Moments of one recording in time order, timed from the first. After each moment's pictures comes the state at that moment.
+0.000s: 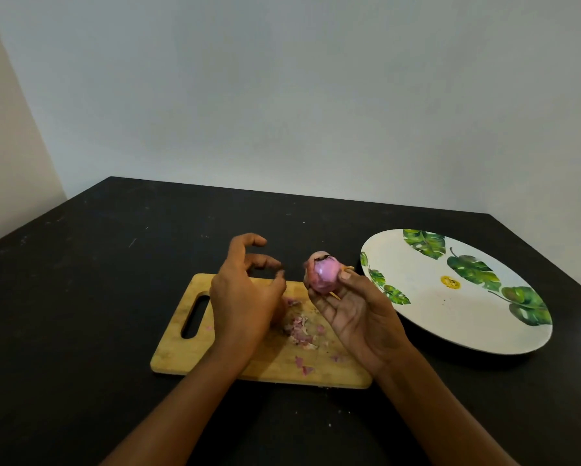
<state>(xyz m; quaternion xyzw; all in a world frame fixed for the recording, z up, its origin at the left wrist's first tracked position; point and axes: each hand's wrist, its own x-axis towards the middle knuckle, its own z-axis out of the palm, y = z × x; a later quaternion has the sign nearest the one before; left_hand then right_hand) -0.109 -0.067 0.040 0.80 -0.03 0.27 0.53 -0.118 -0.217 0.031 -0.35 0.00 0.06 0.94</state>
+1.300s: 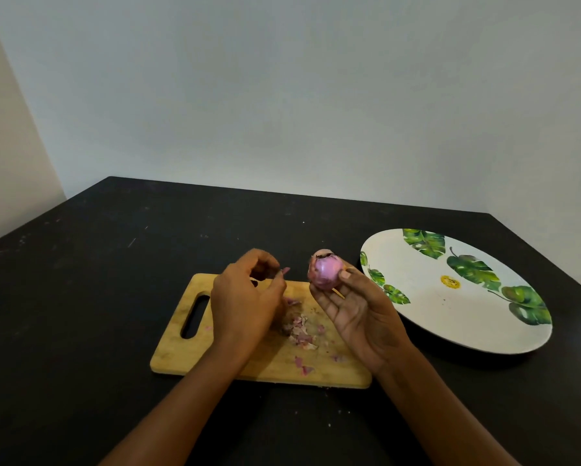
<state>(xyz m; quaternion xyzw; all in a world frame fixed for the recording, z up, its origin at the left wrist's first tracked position) -0.104 -0.065 0.033 0.82 -0.04 0.25 0.51 -0.117 -0.218 0.033 -0.35 0.02 0.05 0.93</state>
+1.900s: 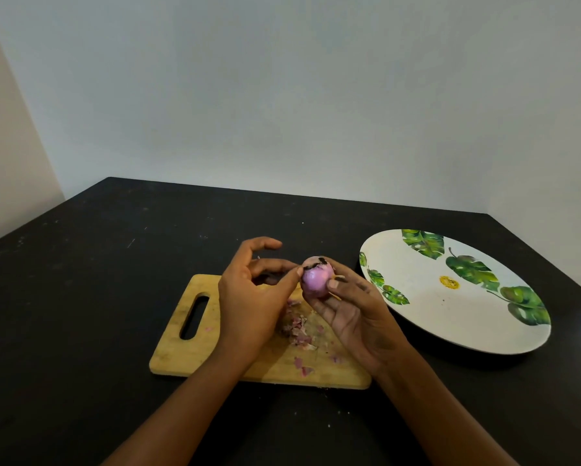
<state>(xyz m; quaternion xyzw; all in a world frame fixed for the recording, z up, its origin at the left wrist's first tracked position) -0.116 -0.073 0.043 0.72 -0.09 0.24 0.64 -0.114 -0.219 0.028 -0.42 -0.01 0.07 0.90</state>
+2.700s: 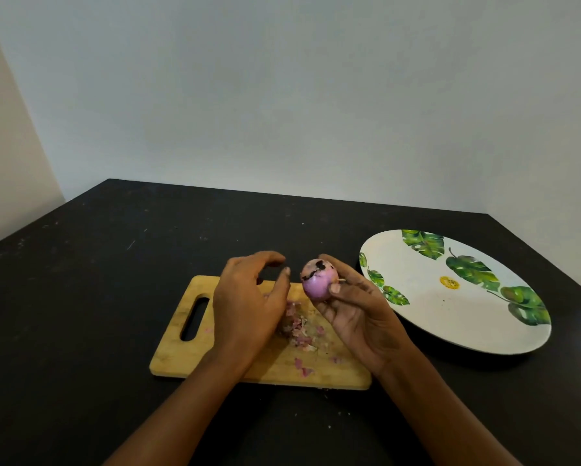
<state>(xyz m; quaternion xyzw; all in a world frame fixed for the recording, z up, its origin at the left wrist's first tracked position) -0.105 -0.066 0.031 0.83 -0.09 0.30 0.45 -0.110 -0.225 0.023 -0.41 -0.05 0.08 0.91</state>
